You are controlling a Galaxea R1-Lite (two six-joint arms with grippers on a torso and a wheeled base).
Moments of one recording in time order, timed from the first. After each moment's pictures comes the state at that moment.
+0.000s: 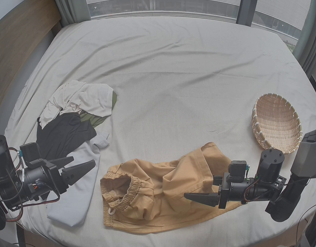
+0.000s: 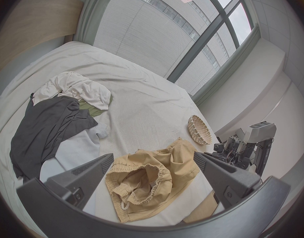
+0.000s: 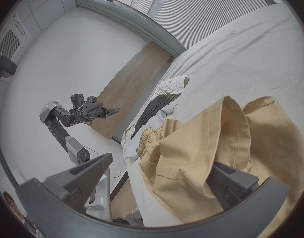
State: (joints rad) left arm -0.29 1.29 -0.29 -0.74 -0.30 -0.32; right arm 0.53 2.07 -0.29 -1.54 0.68 0.34
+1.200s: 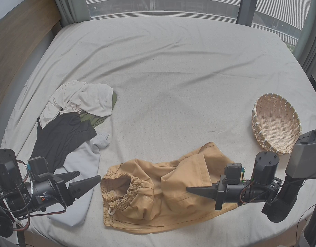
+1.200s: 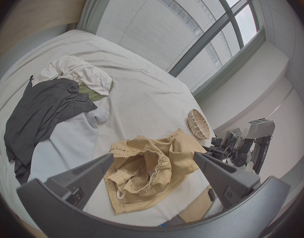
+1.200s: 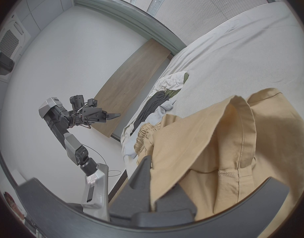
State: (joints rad) left arm -0.32 1.36 -0.17 -0.86 -0.32 -0.36; right arm 0.53 2.10 -0.31 -1.54 0.67 0.32
